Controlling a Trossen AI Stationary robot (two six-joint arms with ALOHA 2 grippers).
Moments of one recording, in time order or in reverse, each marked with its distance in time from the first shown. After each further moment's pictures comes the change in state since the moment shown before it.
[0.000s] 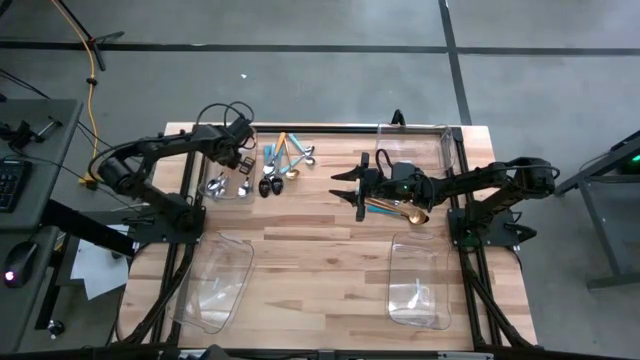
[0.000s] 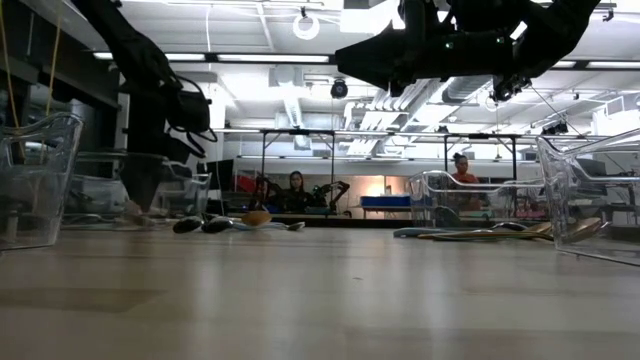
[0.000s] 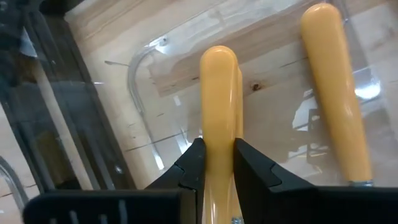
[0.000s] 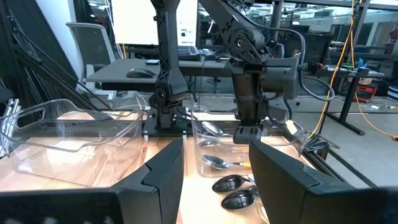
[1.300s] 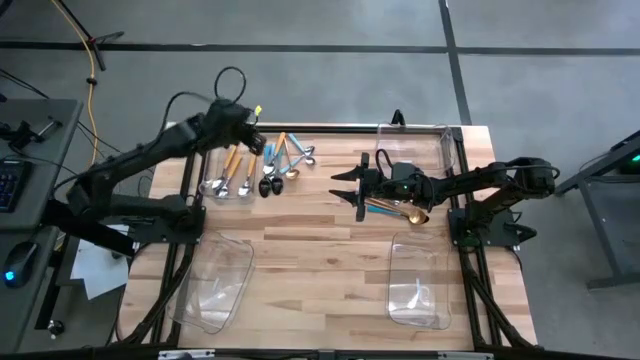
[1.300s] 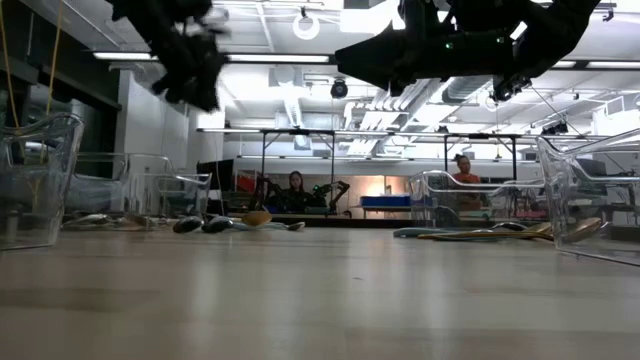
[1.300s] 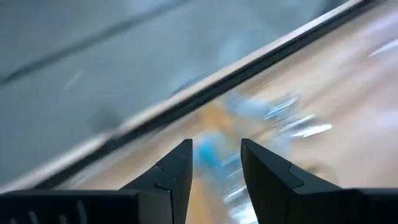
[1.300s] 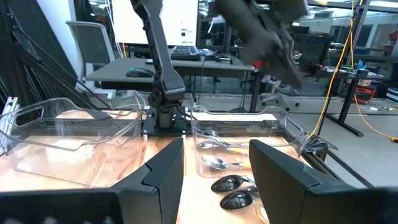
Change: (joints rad) left arm -0.217 -0.361 0.192 0.167 0.103 0.074; right arm 0.000 0.000 0.000 0.000 0.000 -0.010
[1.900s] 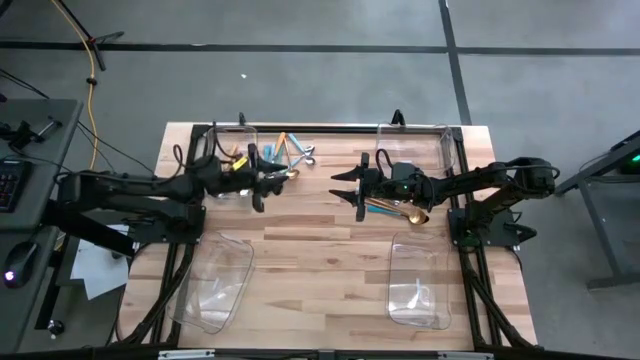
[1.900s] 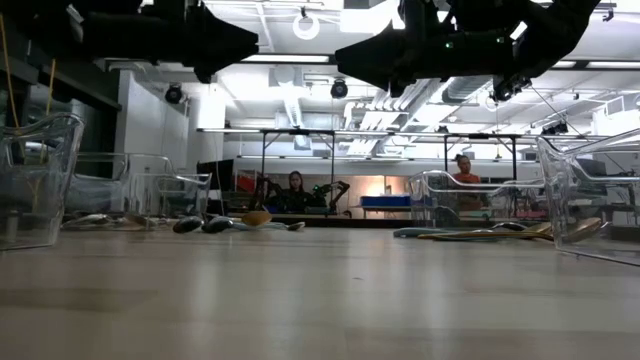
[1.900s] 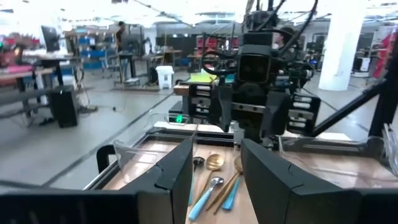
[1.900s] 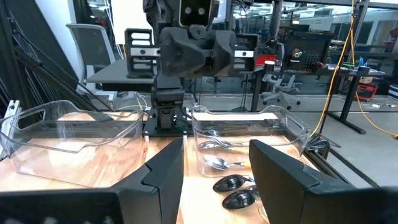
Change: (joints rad) left arm -0.427 -0.132 -0.584 1.227 0.262 0.192; right arm 0.000 0.000 0.000 0.000 0.000 0.018
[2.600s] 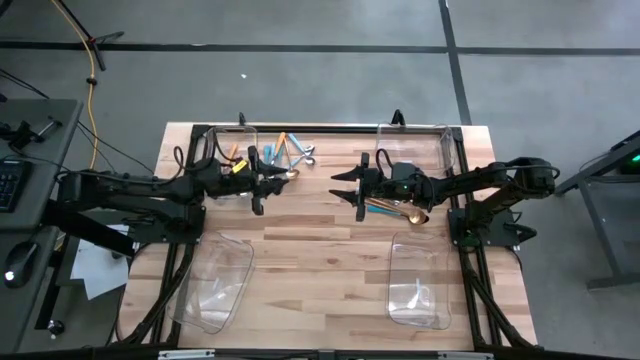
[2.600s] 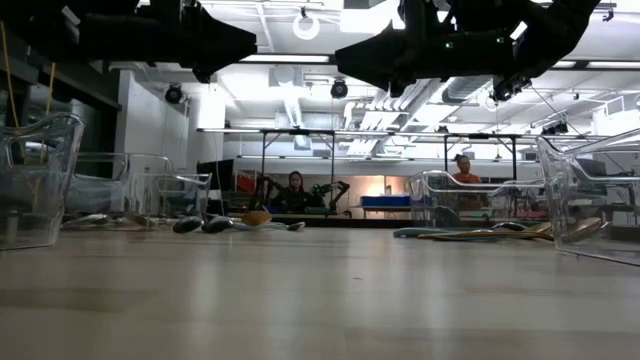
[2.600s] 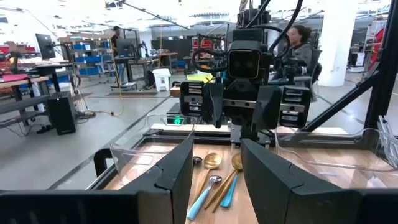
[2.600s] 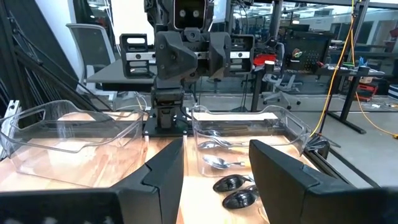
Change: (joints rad) left arm -0.021 0.000 -0.017 0.020 -0.005 0.030; right arm 0.000 0.000 0.000 0.000 0.000 0.000
